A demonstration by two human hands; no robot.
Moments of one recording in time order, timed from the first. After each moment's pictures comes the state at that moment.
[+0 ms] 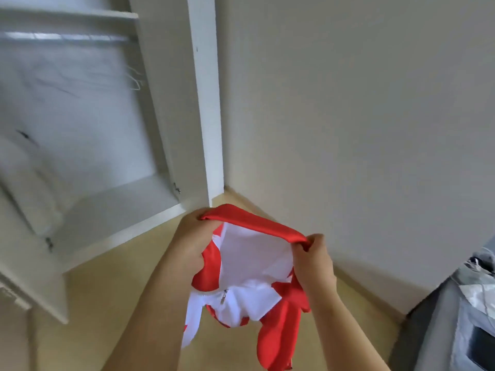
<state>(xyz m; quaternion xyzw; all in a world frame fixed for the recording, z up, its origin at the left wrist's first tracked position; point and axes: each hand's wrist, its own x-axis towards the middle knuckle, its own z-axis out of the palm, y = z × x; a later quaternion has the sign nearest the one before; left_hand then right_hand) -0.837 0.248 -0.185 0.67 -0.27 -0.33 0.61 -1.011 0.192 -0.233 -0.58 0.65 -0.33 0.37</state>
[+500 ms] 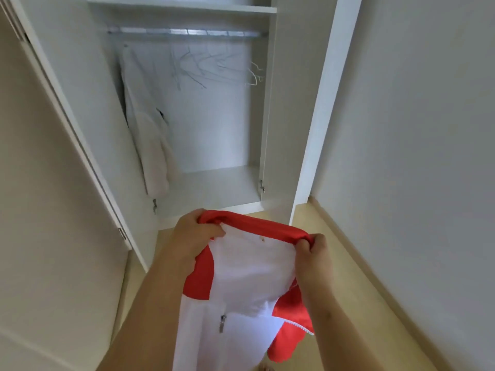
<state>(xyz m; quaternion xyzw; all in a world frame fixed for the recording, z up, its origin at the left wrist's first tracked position) -0.687 0.293 -0.195 0.75 -0.11 -0.23 0.60 -0.815 0.153 -0.254 -0.68 0.46 -0.30 0.49</state>
